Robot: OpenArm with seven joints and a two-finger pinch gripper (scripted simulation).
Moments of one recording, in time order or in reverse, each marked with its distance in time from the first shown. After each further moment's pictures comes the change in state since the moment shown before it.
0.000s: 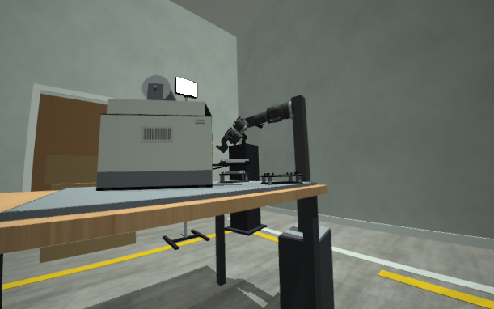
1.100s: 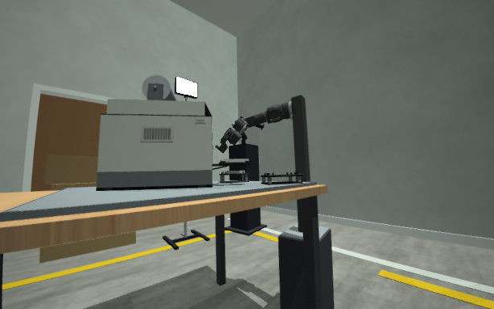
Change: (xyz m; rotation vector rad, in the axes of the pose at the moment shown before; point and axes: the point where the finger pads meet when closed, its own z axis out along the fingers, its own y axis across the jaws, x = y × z) arm -0.002 0.000 0.003 0.000 0.000 -0.003
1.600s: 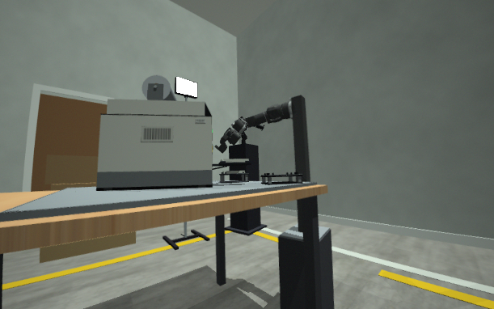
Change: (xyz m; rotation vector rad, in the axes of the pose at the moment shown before) arm -0.002 0.000 0.001 0.000 0.000 0.000
